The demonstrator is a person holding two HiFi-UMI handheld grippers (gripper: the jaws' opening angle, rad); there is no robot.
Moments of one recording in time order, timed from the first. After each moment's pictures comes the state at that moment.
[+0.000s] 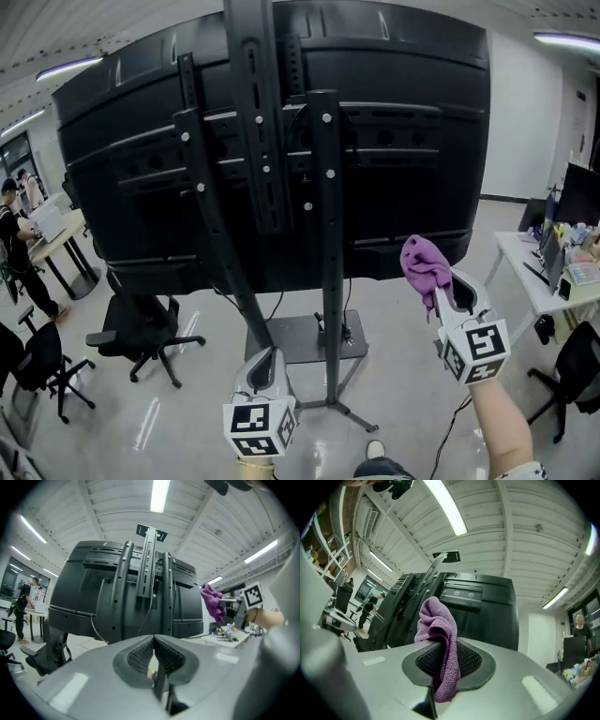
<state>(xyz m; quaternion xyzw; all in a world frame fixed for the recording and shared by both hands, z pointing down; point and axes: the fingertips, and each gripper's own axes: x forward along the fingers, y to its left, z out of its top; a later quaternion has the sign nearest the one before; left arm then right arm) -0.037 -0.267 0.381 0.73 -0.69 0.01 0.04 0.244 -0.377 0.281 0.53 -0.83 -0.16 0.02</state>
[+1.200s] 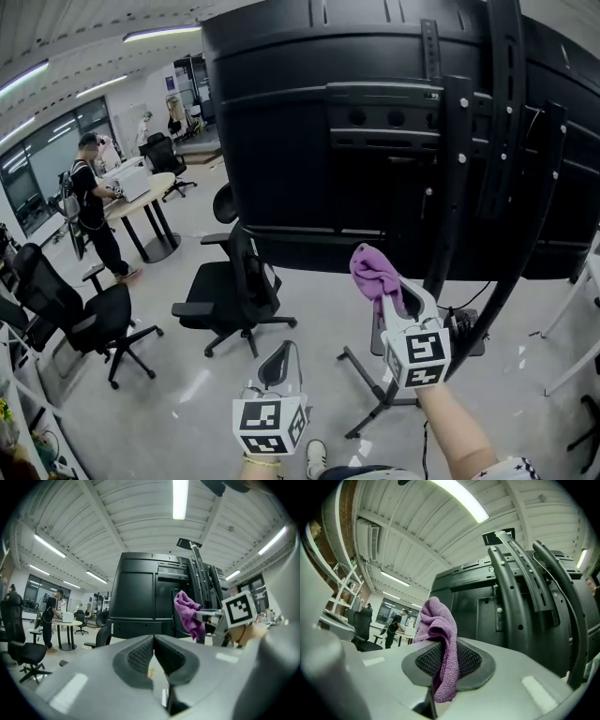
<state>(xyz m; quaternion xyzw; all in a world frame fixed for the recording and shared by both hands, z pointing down) -0.375 -0.139 0.386 0.64 -0.77 0.02 0.03 -0.244 -0.300 0.343 0.40 -0.91 -0.09 -0.03</state>
